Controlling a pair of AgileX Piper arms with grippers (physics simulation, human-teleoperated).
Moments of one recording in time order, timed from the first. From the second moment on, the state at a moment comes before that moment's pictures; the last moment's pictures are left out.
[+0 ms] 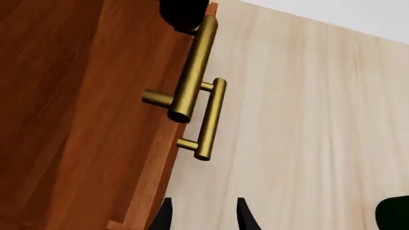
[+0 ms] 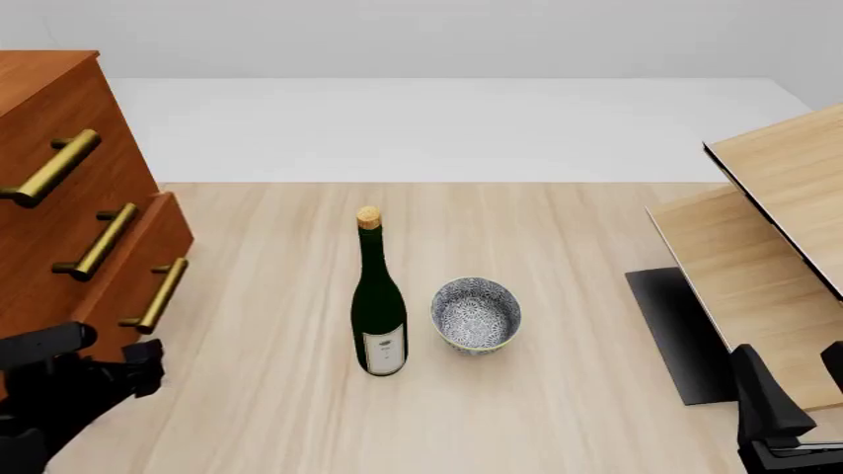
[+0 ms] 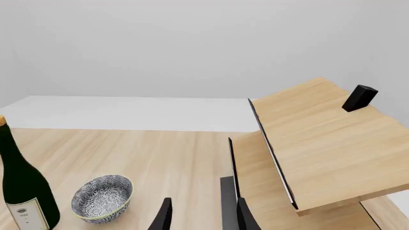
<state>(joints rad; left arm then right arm) 0.16 1.19 -0.15 -0.37 -0.13 0.03 0.00 -0.01 0.01 0.00</state>
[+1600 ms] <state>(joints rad) -0.02 1.03 -0.21 -0.22 0.05 0.03 0.02 -0.02 0.00 0.00</state>
